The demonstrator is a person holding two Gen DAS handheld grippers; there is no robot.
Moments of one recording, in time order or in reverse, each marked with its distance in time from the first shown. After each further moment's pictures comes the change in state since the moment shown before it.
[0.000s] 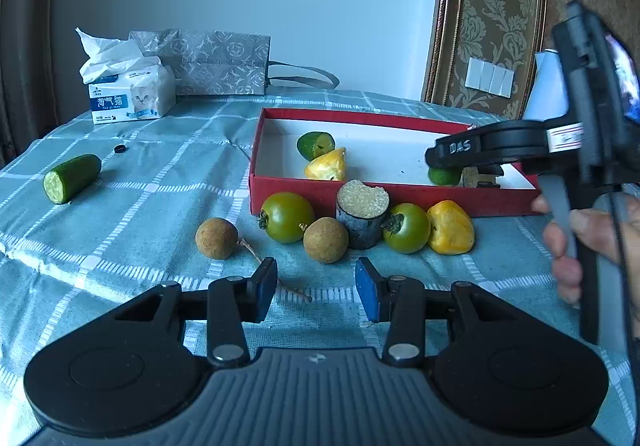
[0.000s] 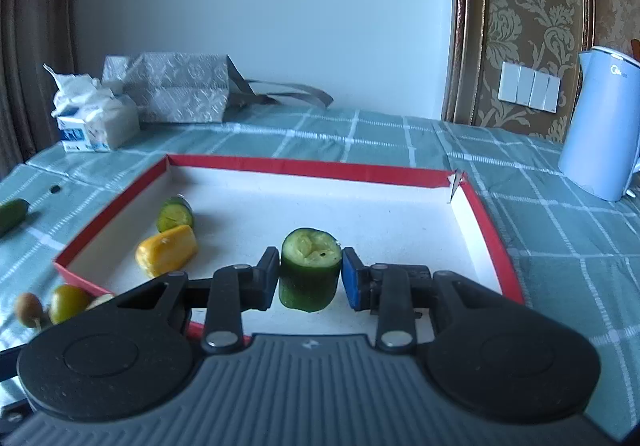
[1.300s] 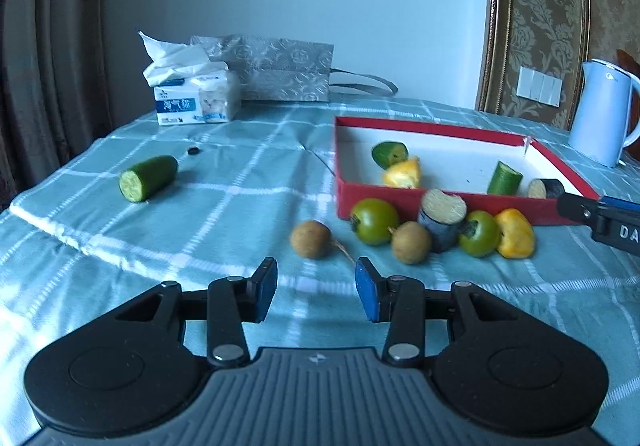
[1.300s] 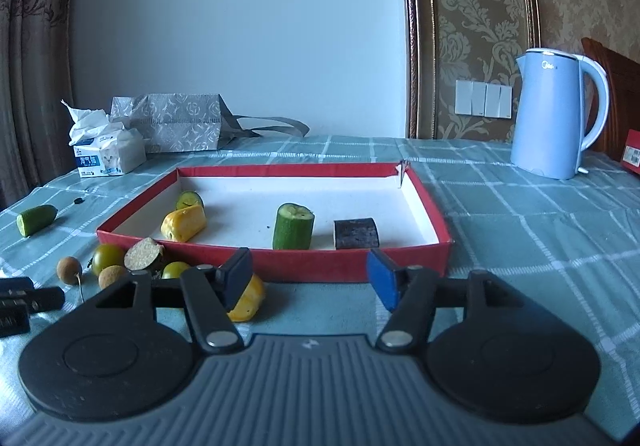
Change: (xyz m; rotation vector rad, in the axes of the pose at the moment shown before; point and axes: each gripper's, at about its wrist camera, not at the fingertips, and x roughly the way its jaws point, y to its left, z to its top) left arm -0.021 0.030 0.003 -0.025 -0.014 0.159; right arm -0.092 -0.013 -0.059 0.069 -0.162 -0.032
